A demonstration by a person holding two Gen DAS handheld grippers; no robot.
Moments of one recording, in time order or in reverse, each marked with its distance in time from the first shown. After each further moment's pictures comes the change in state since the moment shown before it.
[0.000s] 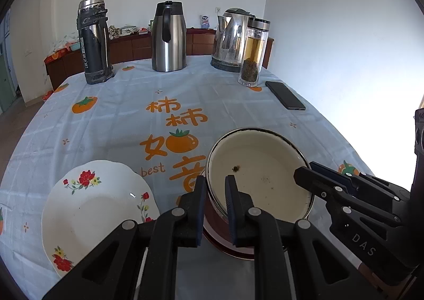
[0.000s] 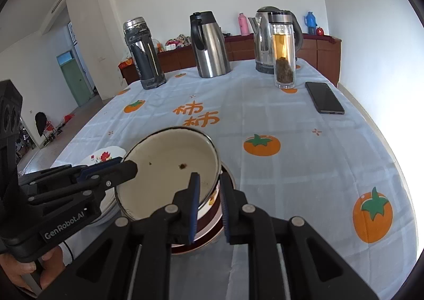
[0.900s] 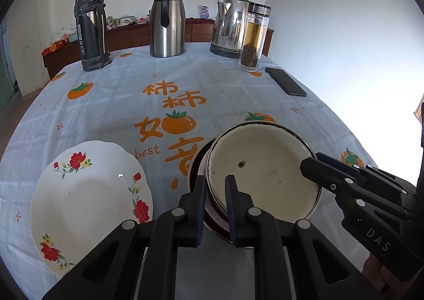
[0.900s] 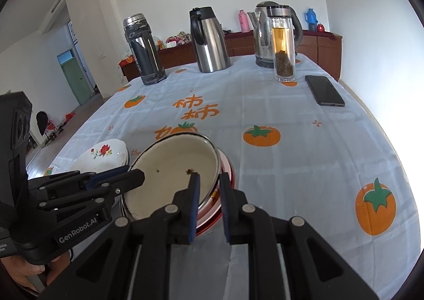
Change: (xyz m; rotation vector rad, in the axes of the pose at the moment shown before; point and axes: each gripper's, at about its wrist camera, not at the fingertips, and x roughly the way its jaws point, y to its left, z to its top) left arm 0.011 0.000 -0.016 -0.010 0.052 -0.011; right arm 0.001 -0.003 -0.009 0.007 0.017 0.010
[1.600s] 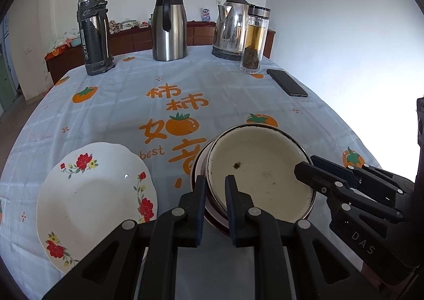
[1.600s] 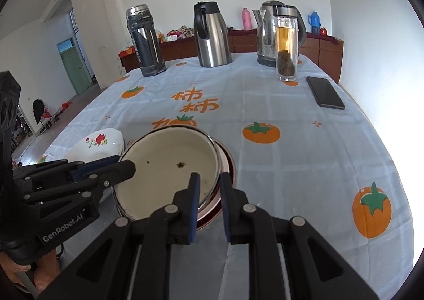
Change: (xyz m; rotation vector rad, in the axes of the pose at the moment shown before) left arm -0.005 -0.004 -0.003 0.014 -0.018 0.026; right arm 0.004 0.007 -0.003 -0.053 0.024 -0.031
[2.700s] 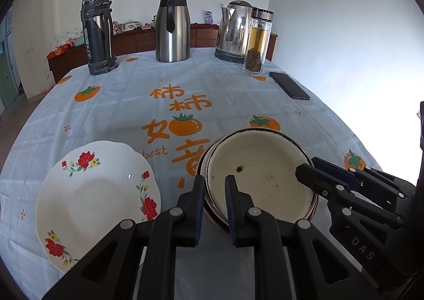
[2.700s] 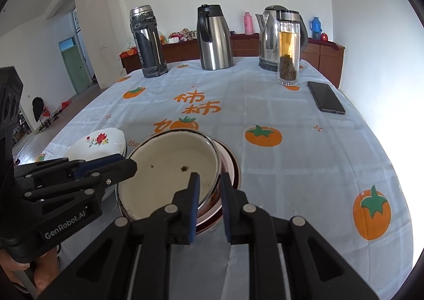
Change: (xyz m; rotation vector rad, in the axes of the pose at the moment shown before) left arm 0.000 0.004 -0.001 -0.012 -0.015 0.006; right arm 0.001 0.006 -0.002 -0.026 -0.019 -0.011
